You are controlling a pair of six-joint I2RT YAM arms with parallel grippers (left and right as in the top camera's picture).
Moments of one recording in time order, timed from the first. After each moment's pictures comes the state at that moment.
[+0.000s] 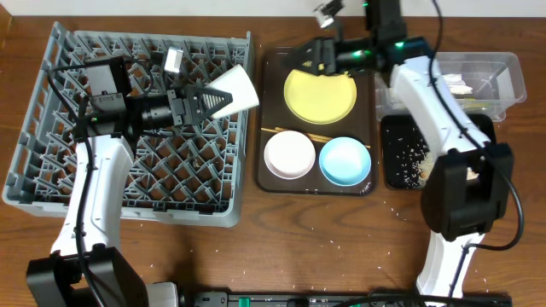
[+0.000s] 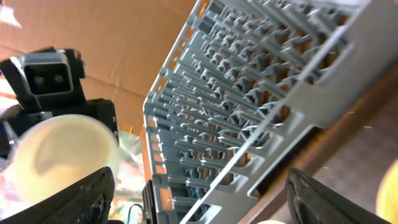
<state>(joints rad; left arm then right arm) 0.15 1.52 1.17 -0.45 1.37 -0.30 0.22 2.09 1.84 -0.54 -1.13 0.30</state>
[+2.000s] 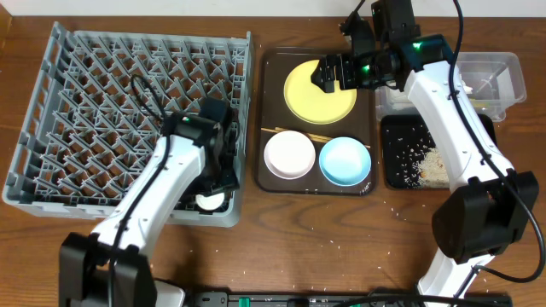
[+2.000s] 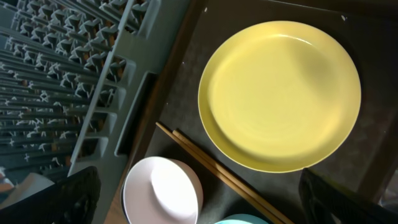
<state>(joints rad) -0.32 1.57 1.17 -1.28 -0.04 -0.64 0.25 1.94 1.83 -0.93 -0.42 0.12</state>
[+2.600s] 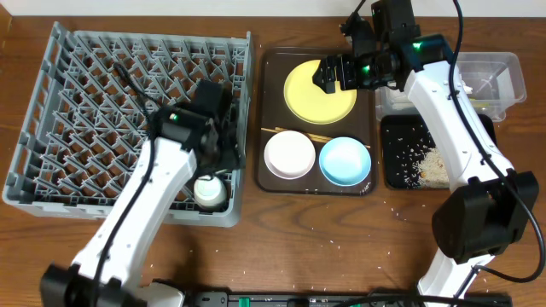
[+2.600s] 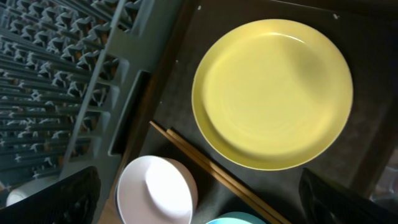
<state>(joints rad) -0.33 1.48 1.29 -1.21 -0.03 -0.62 0.25 1.94 1.83 -0.93 -0.39 0.12</state>
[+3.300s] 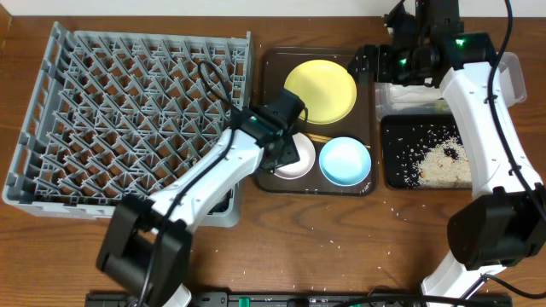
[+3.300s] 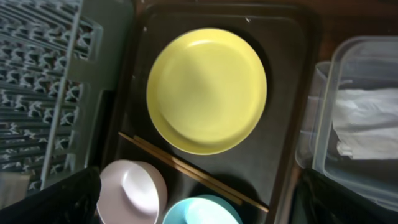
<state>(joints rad) -0.59 1.76 1.30 -0.88 -0.03 -0.90 0.12 1.88 1.83 -1.00 -0.34 0.15</state>
